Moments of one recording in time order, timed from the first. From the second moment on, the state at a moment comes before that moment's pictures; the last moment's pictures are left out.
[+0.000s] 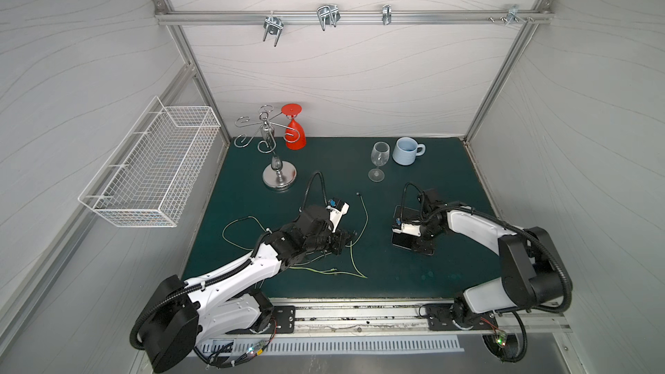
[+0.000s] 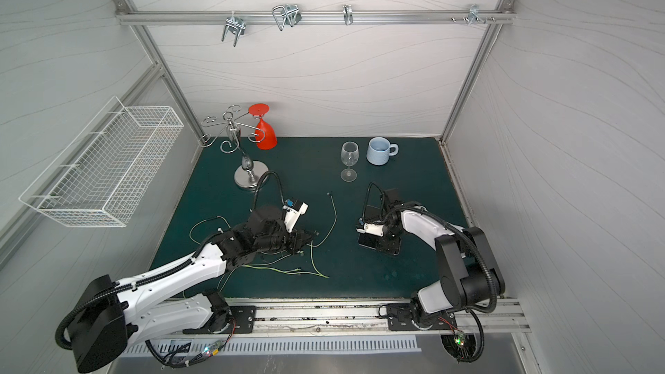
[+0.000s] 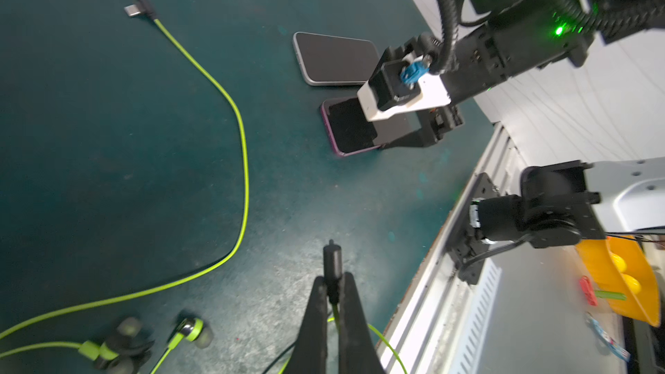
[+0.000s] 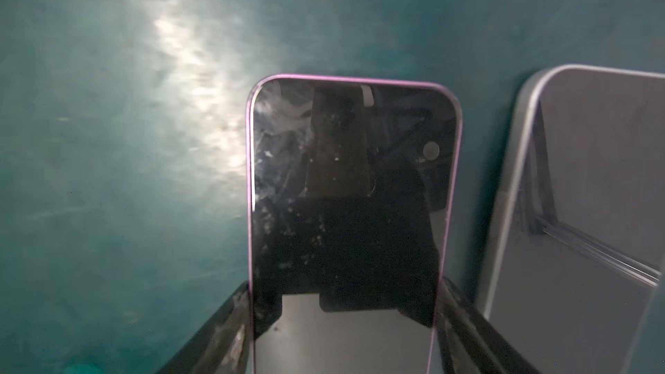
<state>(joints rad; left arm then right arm) -0.76 1.10 0.64 -0.18 0.35 -0.45 0.35 1.42 0.72 -0.68 -0.20 -1.04</state>
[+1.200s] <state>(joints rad) -0.76 1.24 1.00 -0.24 0.54 -0.56 0.58 0.61 0.60 -0.46 -0.35 -0.77</state>
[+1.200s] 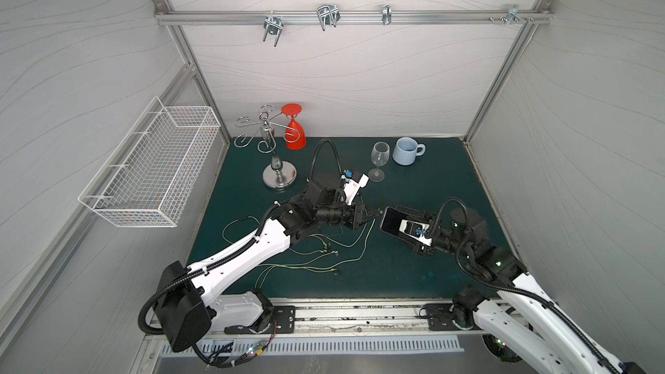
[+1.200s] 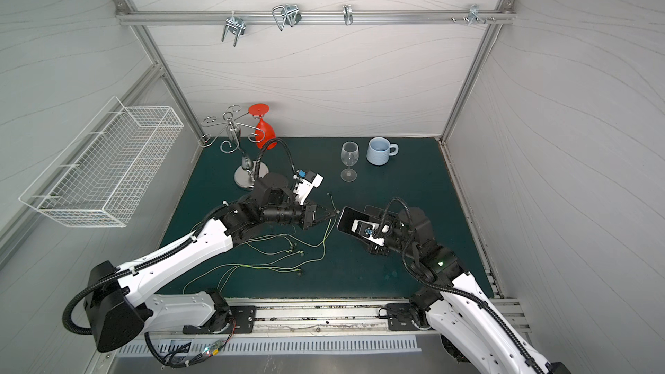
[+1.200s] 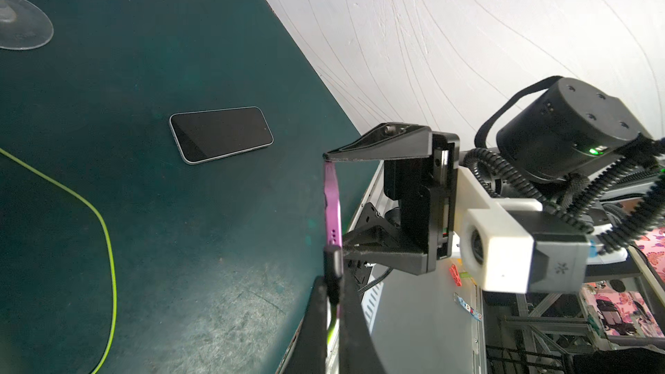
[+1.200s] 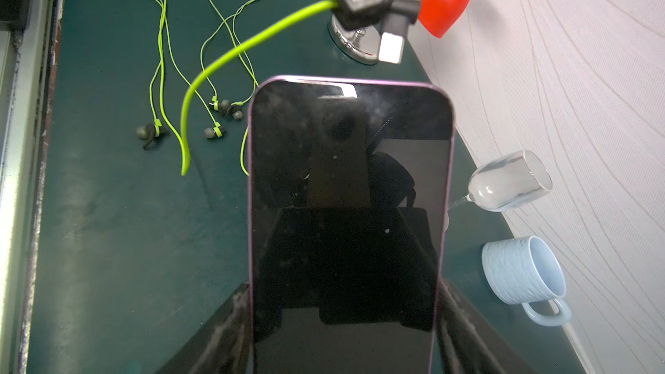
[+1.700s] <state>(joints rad) -0.76 1.25 1.00 -0.20 0.53 -0.59 0.58 0.64 0.58 -0.41 -0.32 -0.73</state>
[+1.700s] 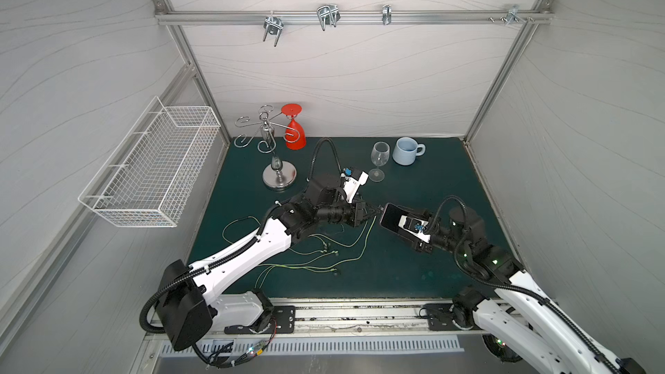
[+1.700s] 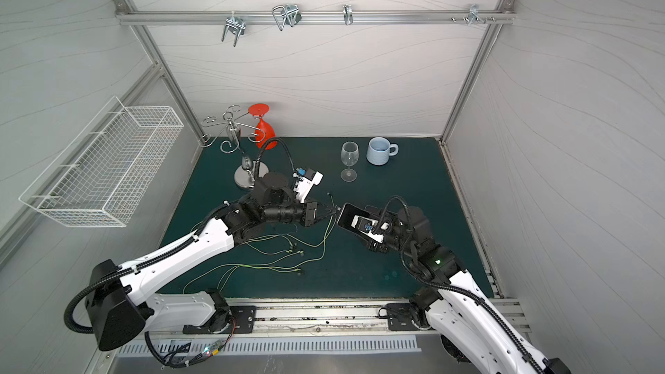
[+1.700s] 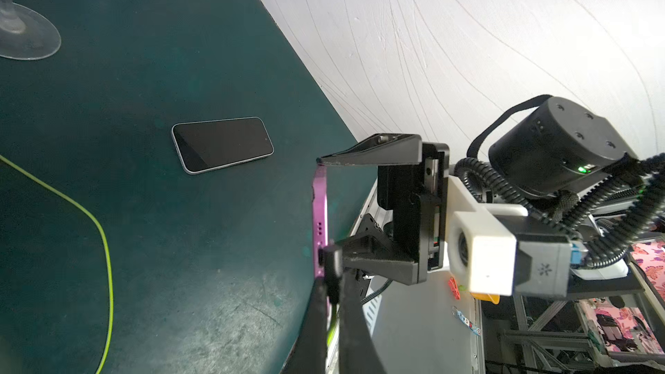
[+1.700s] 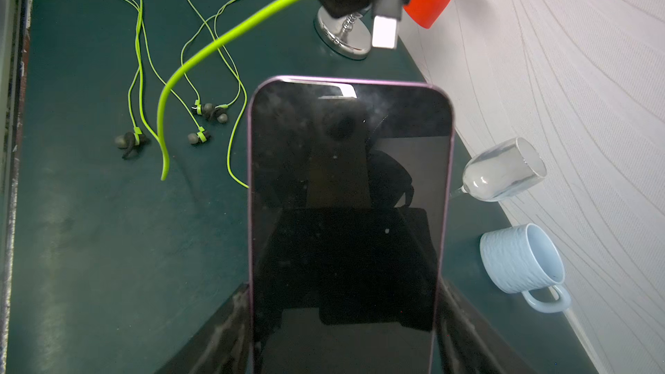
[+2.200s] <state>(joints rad) -0.76 1.26 1.00 -0.20 0.52 -0.59 0.58 0.66 0.58 -0.37 -0.31 -0.72</state>
